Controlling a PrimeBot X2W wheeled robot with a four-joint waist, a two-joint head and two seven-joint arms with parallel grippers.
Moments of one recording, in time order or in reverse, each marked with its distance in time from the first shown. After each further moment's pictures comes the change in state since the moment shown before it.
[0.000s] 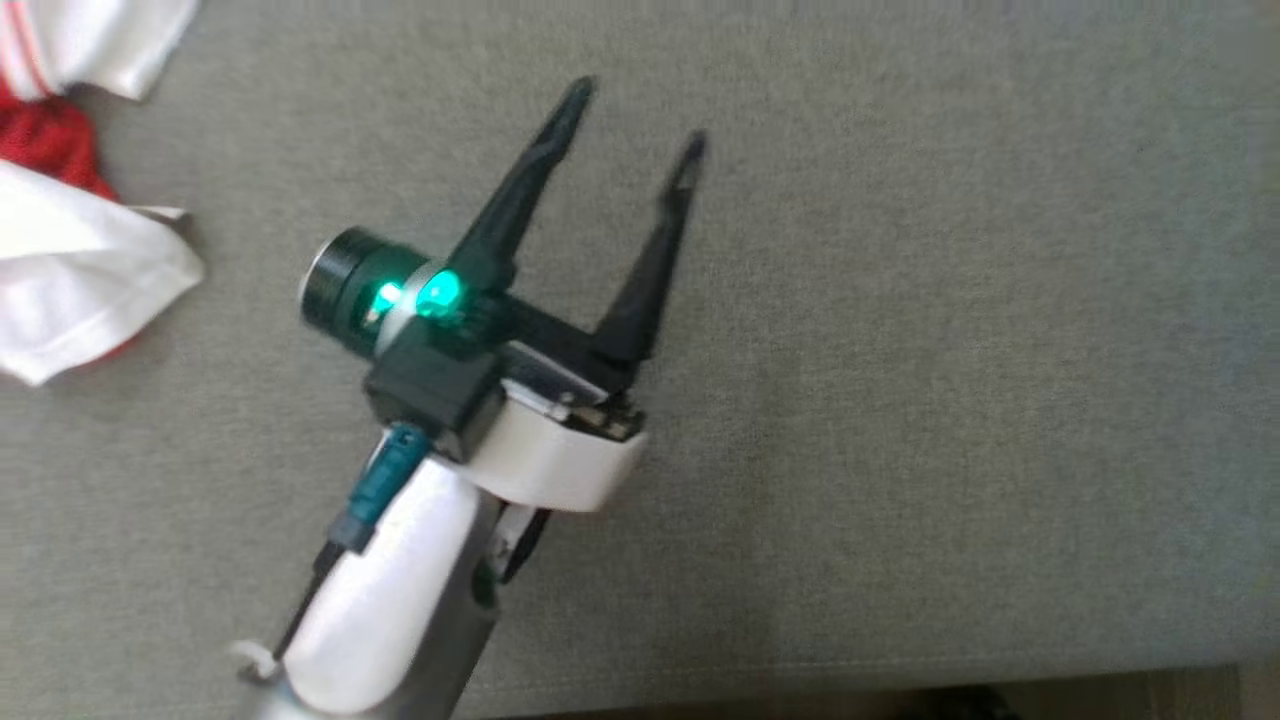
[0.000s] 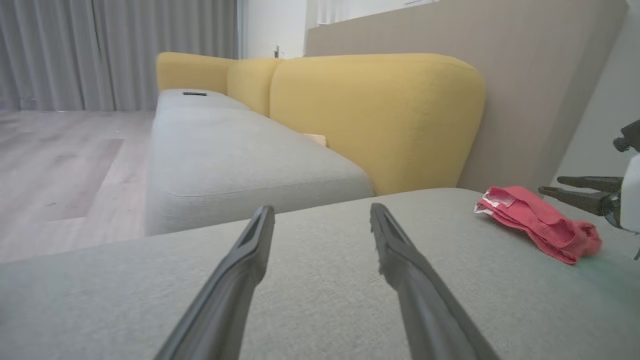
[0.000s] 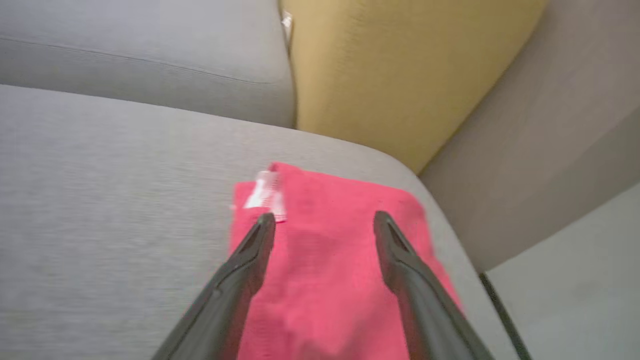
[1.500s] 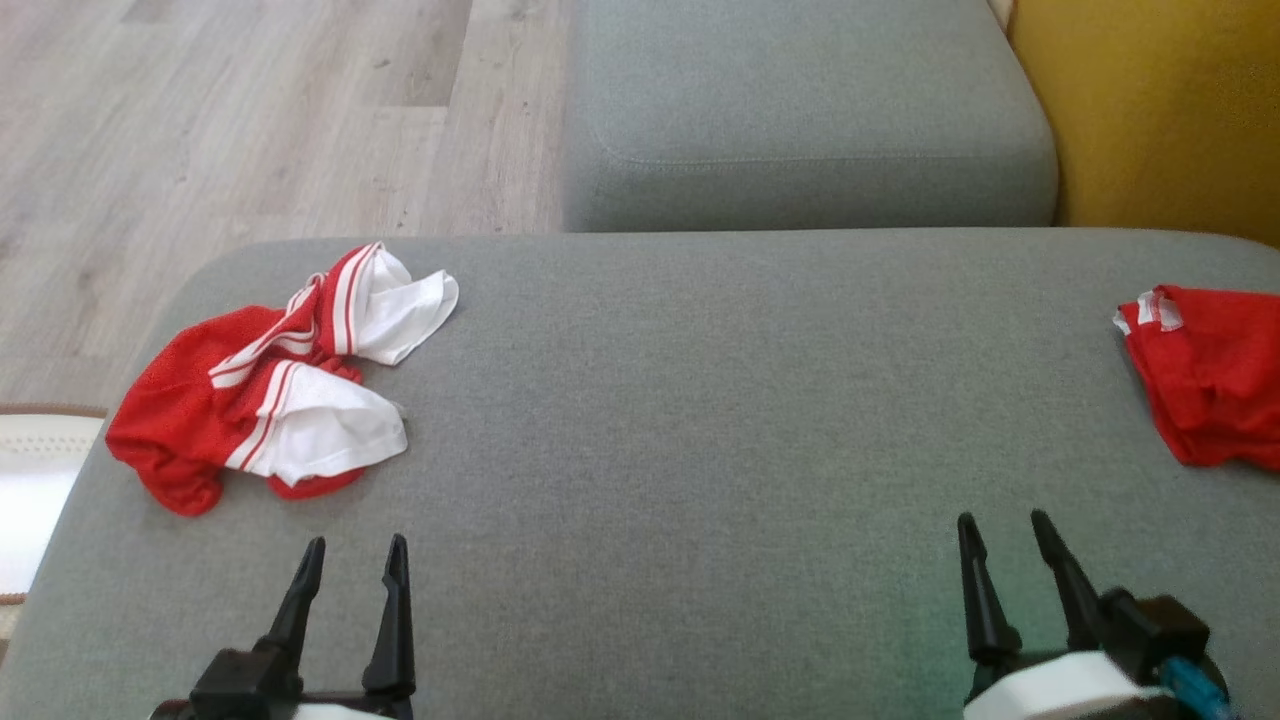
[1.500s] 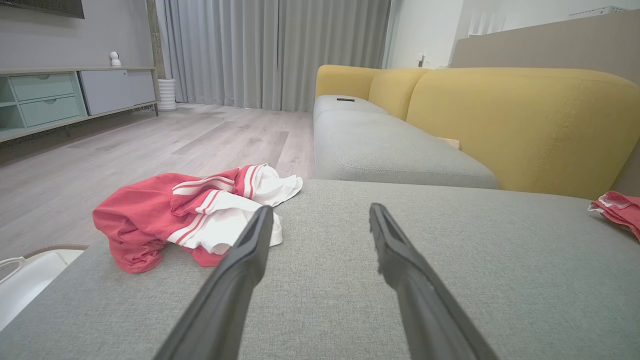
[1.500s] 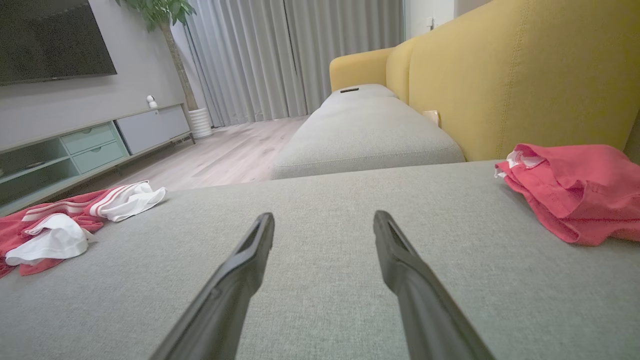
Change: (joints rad) left arm 0.685 0.003 0.412 0.112 -0.022 -0.037 0.000; right arm 0.593 0.527 0.334 0.016 -0.013 0.000 -0.408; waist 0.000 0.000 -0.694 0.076
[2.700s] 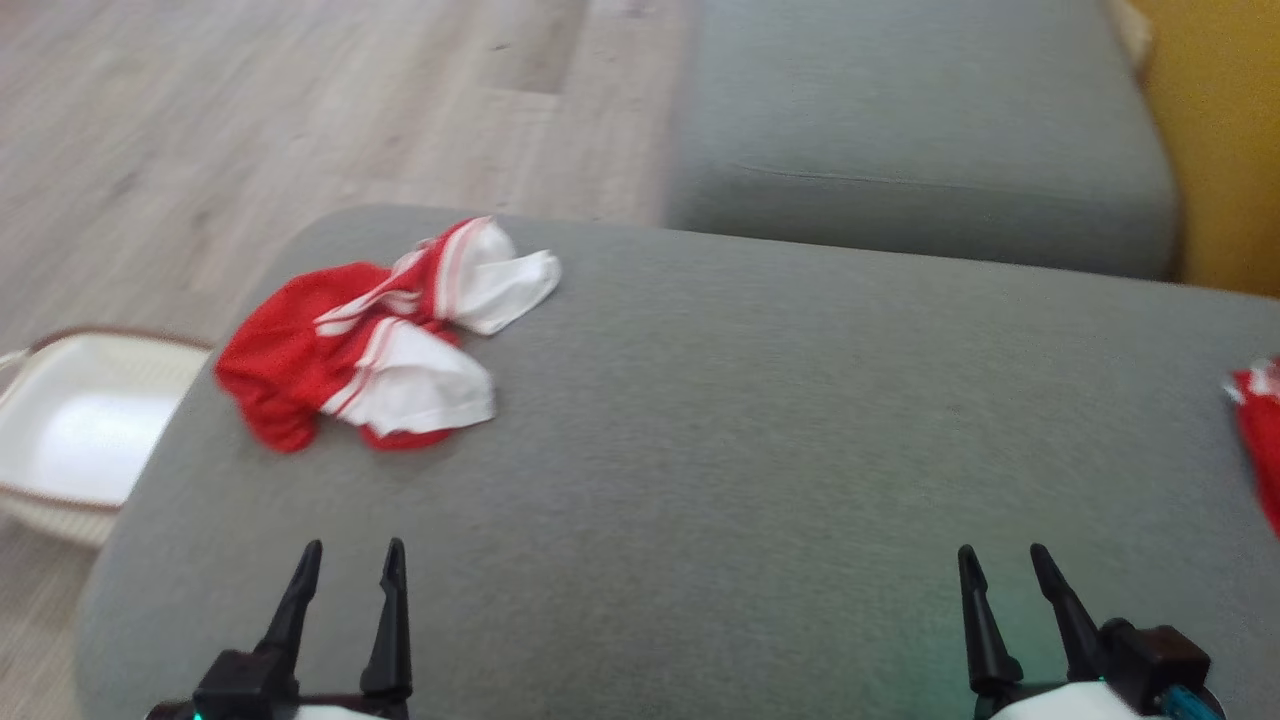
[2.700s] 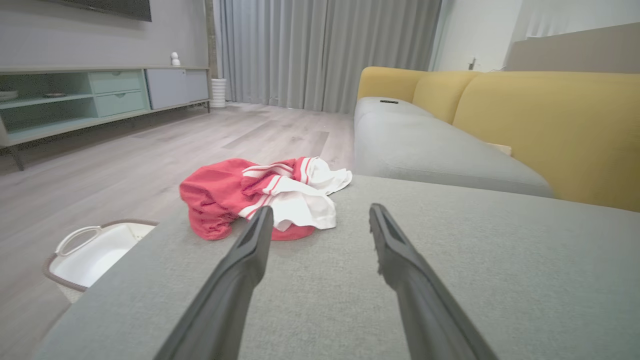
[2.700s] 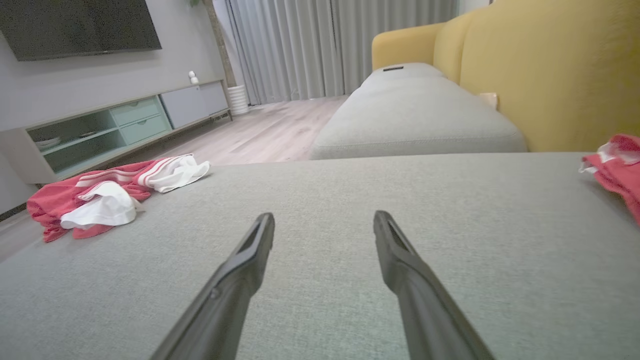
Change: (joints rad) left arm 0.000 0.000 0.006 0.011 0.020 0.000 0.000; right arm 0.052 0.001 0.007 0.000 0.020 0.000 0.000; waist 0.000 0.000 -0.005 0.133
